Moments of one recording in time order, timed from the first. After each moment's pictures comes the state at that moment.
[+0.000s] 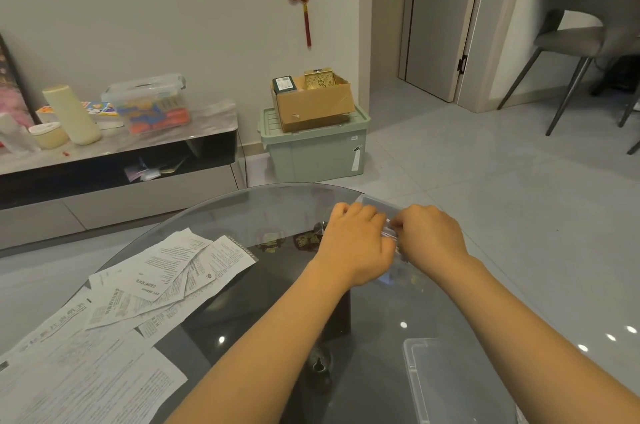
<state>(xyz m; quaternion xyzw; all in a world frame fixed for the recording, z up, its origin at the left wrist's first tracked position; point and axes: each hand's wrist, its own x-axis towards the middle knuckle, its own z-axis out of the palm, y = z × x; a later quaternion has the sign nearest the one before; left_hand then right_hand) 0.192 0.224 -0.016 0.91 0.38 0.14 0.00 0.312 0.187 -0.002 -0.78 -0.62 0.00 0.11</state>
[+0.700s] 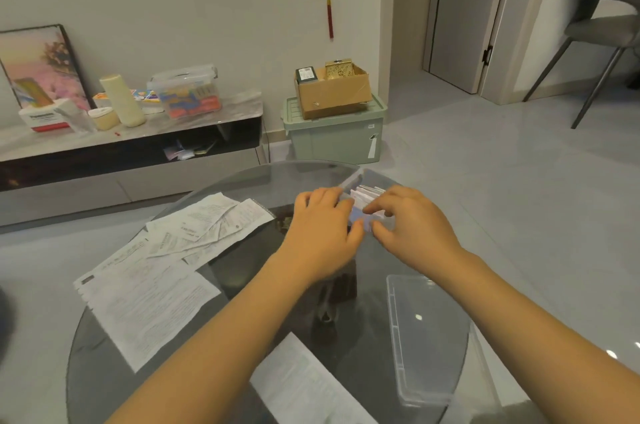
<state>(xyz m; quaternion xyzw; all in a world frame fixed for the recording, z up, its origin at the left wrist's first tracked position) 0.136 0.133 0.022 0.87 0.48 0.11 0.00 0.286 0.099 0.024 -0.65 -0.71 0.06 0.26</state>
